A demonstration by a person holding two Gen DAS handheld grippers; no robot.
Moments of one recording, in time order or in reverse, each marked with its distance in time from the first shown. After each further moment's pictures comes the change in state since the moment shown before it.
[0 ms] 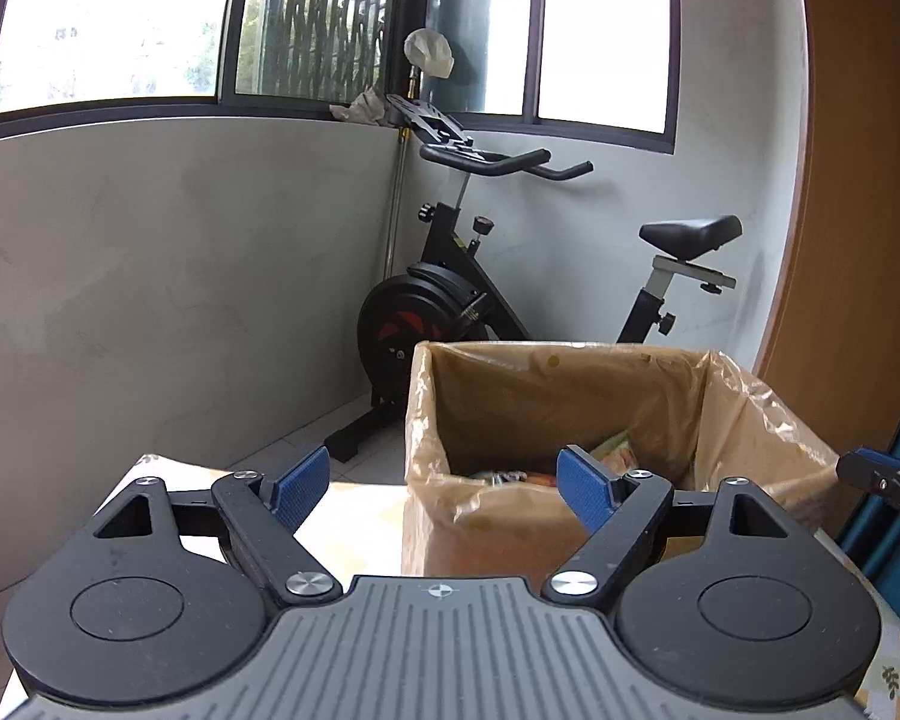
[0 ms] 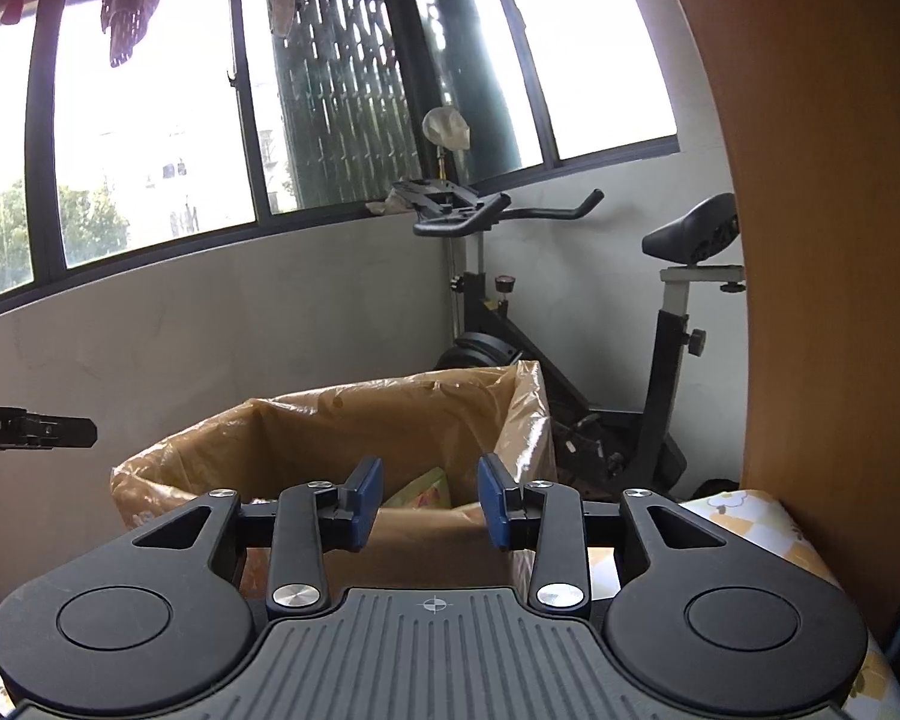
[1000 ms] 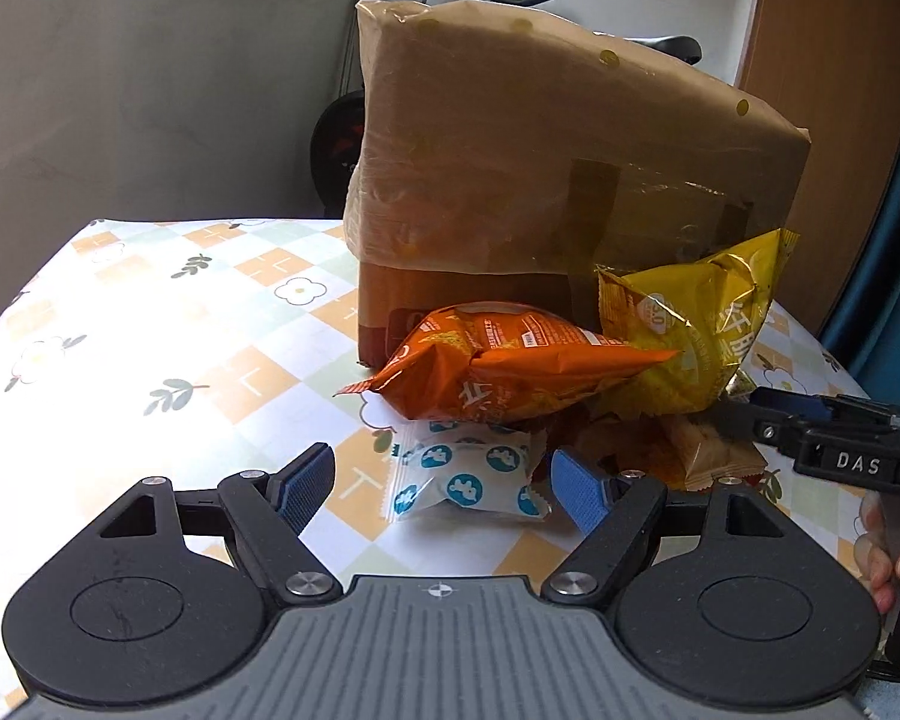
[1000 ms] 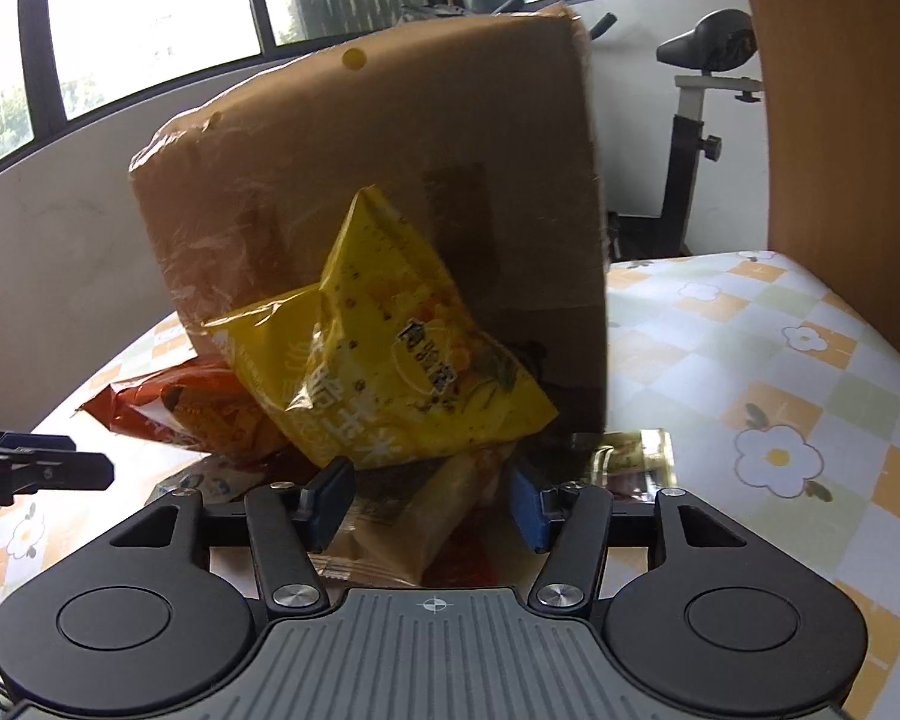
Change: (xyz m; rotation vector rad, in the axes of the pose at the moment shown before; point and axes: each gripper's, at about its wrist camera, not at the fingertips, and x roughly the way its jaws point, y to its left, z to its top) left arm 0.018 -0.005 -0.162 -0.018 0.273 -0.114; right arm 0.015 0.041 -0.149 0.001 0.345 0.033
